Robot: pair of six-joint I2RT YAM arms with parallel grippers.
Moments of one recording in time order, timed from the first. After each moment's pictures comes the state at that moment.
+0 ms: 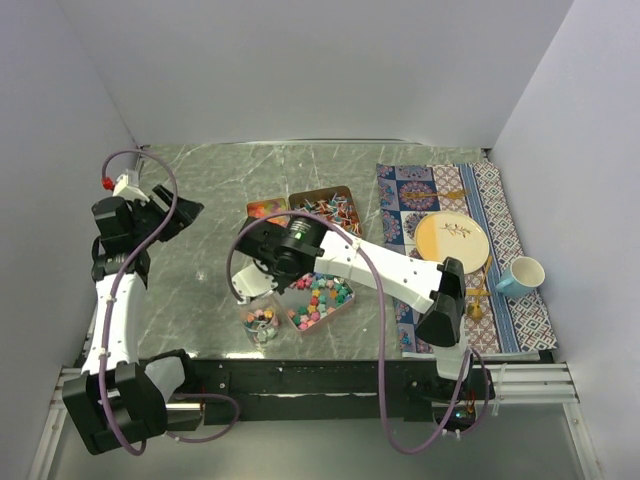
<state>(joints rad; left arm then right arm) 0.28 1.03 0.80 -0.14 0.52 -0.57 1.19 1.94 2.02 -1.36 0.29 -1.05</state>
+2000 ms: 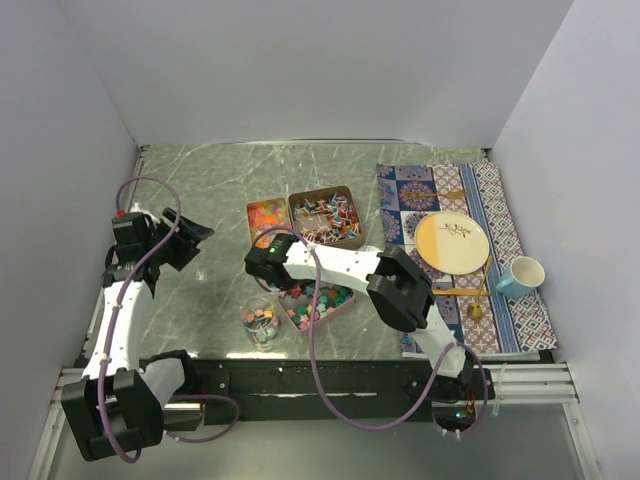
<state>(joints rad) 0.22 0.99 0.71 -0.35 0.41 -0.79 1.10 2.18 1.79 -1.36 0.79 -0.73</state>
